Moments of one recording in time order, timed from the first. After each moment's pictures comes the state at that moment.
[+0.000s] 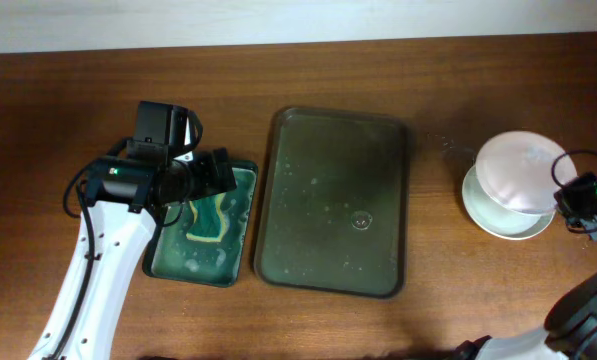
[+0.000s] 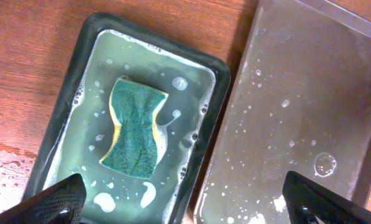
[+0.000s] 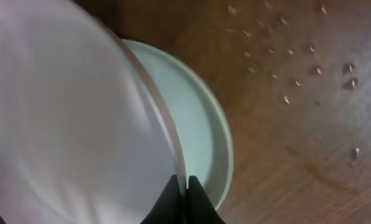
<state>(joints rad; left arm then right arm) -0.18 1.41 1.33 -1.03 0.04 -0.39 -0.77 1.74 1.25 -0.86 -0.24 0.31</state>
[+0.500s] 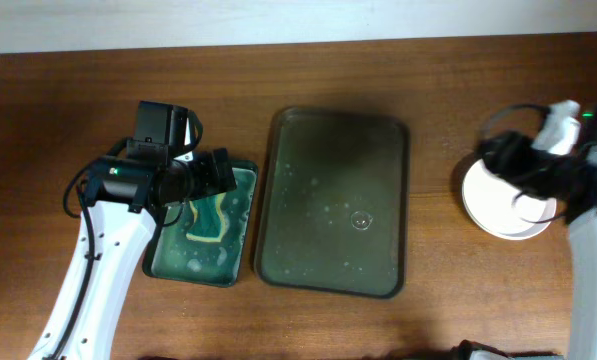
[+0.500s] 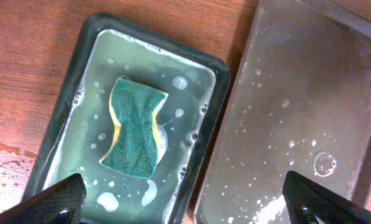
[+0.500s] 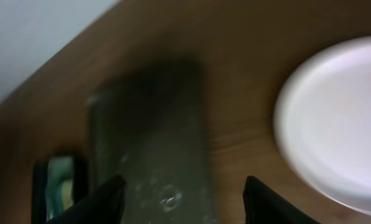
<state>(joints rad) -0.18 1.41 1.33 -1.03 0.04 -0.39 -0.32 1.28 1.24 -0.90 -0.48 0.23</state>
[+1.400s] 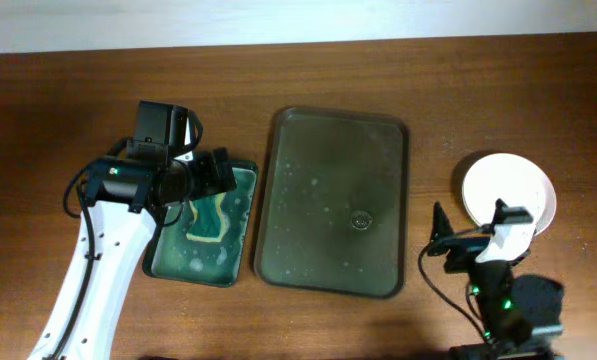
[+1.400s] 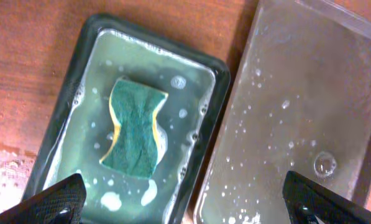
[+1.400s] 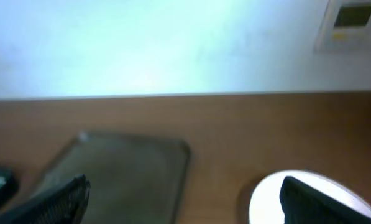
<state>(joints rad) -0.18 1.41 1.33 -1.03 0.04 -0.39 0.05 0.25 0.37 -0.26 0.01 0.06</state>
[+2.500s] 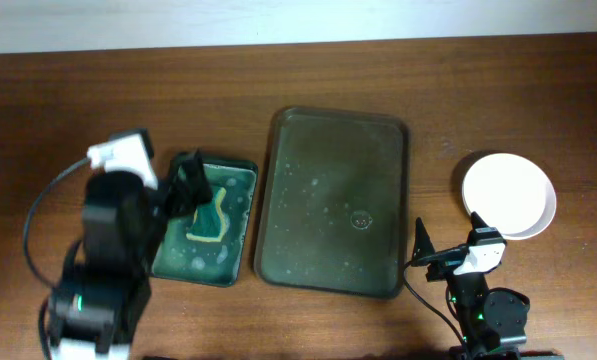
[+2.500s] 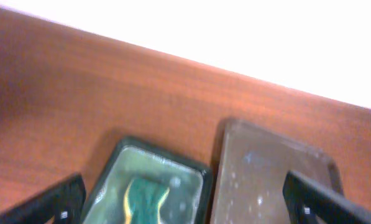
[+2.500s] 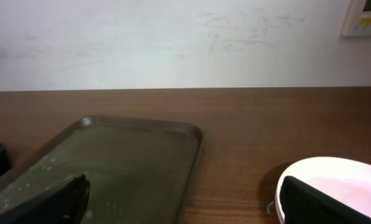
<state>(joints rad) -0.18 0.88 0.98 -0.55 -0.13 -0.36 0.05 0.01 0.01 -0.07 -0.04 0.06</state>
